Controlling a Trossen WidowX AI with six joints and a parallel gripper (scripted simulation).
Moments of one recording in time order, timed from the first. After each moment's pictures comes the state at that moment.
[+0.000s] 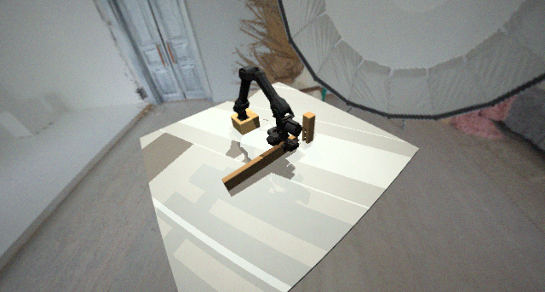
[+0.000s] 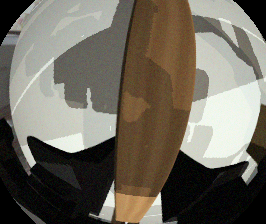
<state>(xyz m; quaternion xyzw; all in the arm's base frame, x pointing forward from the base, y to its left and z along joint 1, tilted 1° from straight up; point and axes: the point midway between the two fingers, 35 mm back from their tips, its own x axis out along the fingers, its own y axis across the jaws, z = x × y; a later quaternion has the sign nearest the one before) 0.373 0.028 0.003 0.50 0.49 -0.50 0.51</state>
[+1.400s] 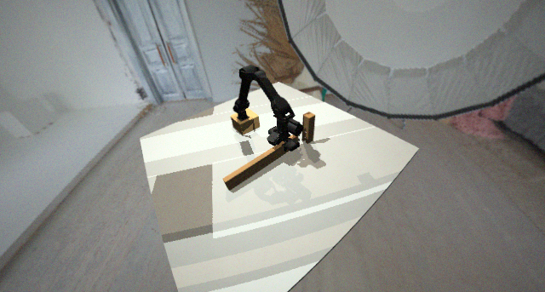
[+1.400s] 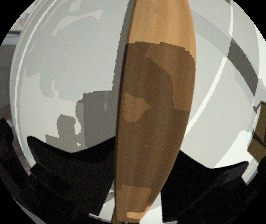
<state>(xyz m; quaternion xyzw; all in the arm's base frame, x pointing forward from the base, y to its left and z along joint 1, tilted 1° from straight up) 0.373 0.032 0.002 0.50 0.49 -0.50 0.51</state>
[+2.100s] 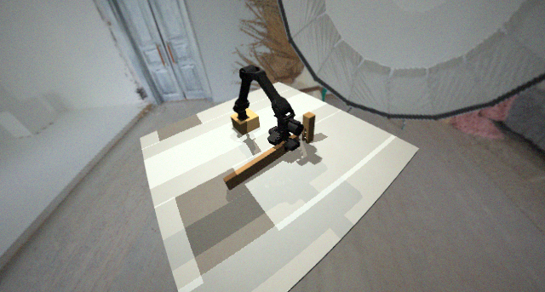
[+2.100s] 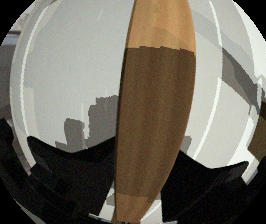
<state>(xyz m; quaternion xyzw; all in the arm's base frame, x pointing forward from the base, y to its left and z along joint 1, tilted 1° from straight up) 0.373 0.035 0.003 0.50 0.49 -0.50 0.51</state>
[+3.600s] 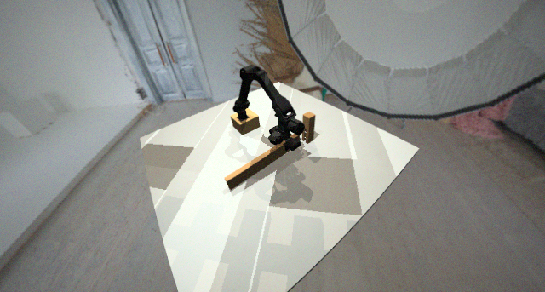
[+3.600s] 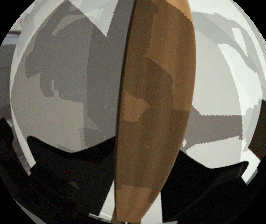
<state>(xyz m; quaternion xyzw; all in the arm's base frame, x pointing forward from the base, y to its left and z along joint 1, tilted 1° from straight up) 0.373 0.040 0.002 0.50 0.49 -0.50 0.51</state>
